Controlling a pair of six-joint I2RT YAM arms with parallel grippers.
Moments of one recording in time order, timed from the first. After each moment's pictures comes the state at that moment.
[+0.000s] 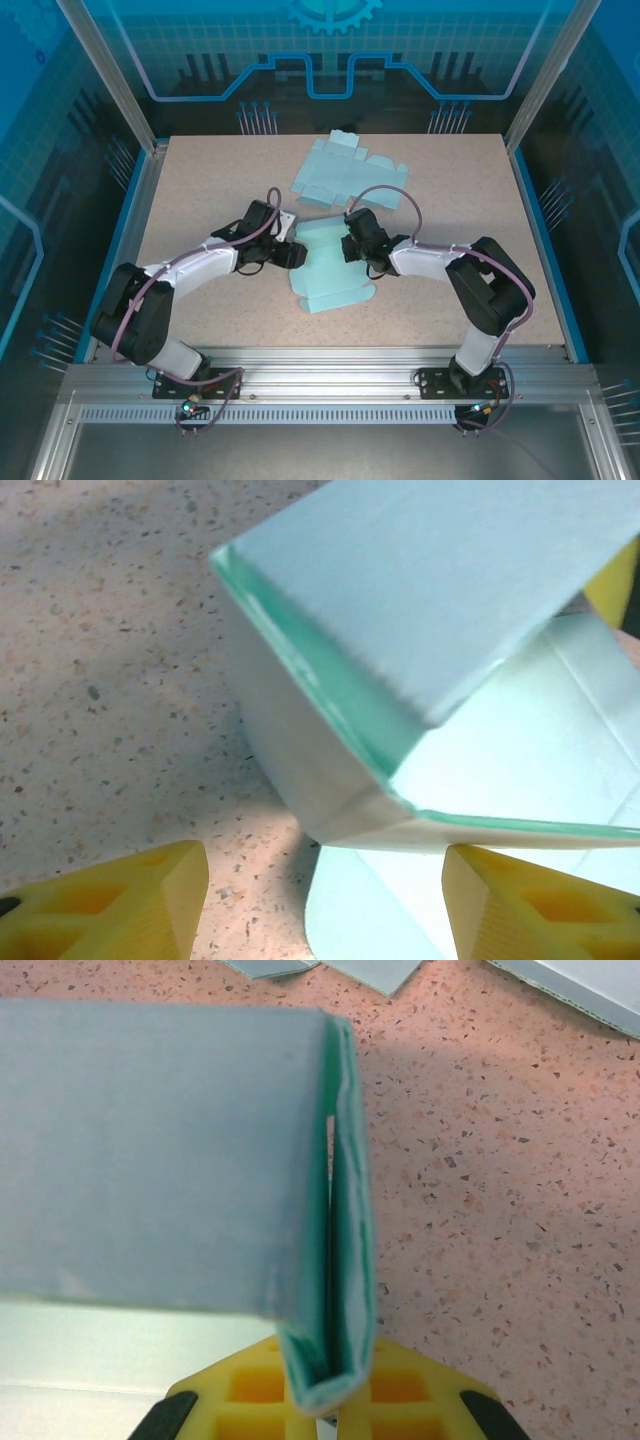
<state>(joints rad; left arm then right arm) -0.43 1.51 0.88 -0.33 0.21 -0.17 0.65 1.74 0.92 -0.04 0.22 0.33</state>
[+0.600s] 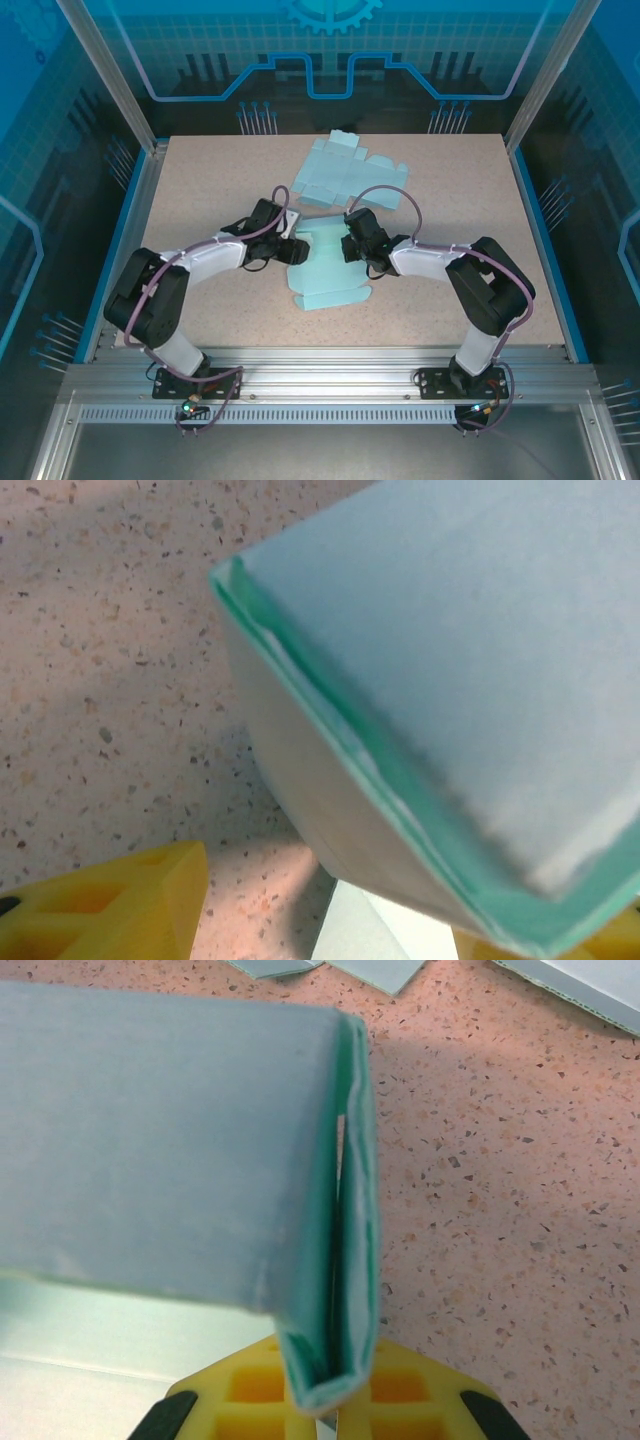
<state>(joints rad) -0.43 1.62 0.90 -0.24 0.15 -0.18 0.65 1.74 0.92 -0.04 0.21 0.33</state>
